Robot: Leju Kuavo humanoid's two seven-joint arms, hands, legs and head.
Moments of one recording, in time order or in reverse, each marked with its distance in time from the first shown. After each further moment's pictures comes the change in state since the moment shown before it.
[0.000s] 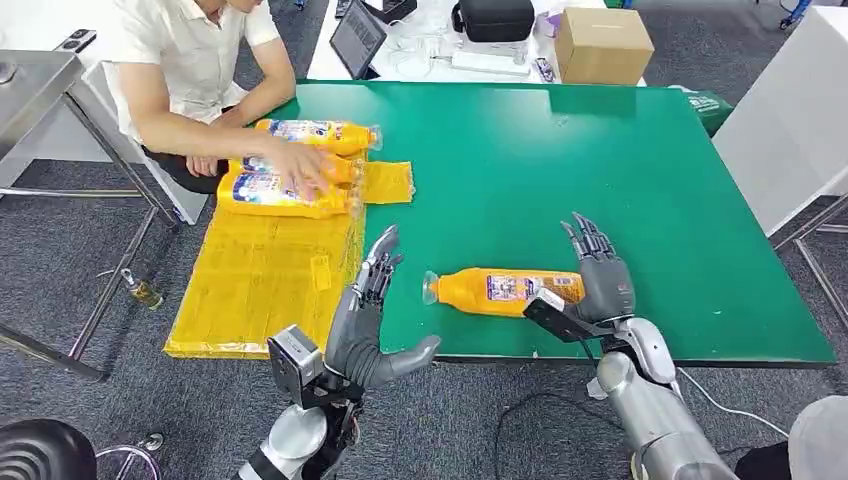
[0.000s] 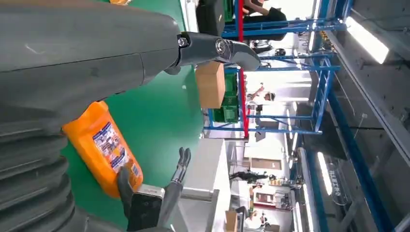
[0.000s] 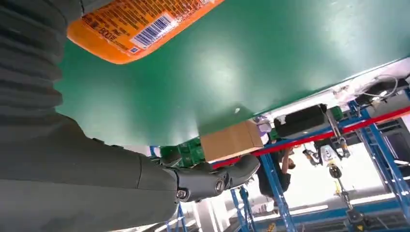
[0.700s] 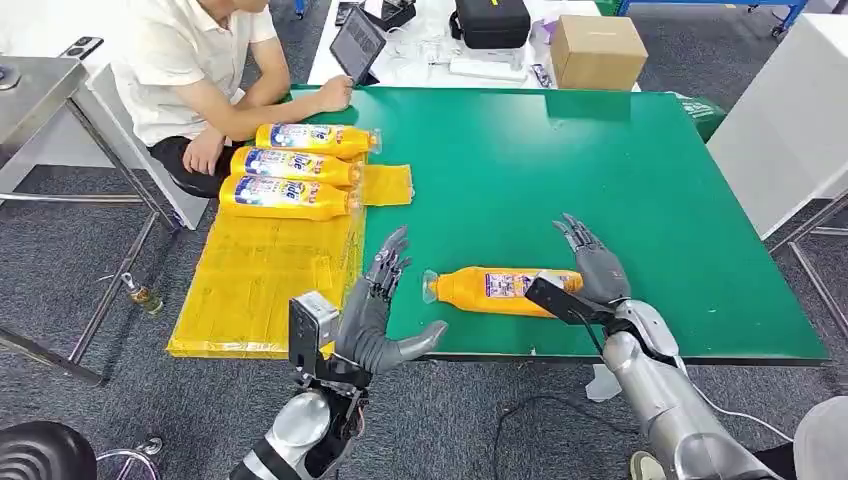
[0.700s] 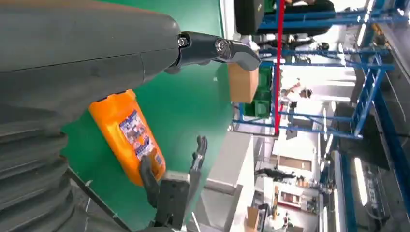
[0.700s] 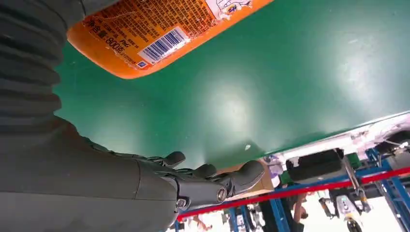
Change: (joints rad) left arm -0.044 -0.008 -0.019 0.042 0.087 0.029 0.158; right arm -0.104 -0.034 0.060 0.131 -0.007 0.232 0.078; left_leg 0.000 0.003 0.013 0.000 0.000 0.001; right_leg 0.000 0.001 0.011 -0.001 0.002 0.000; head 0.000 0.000
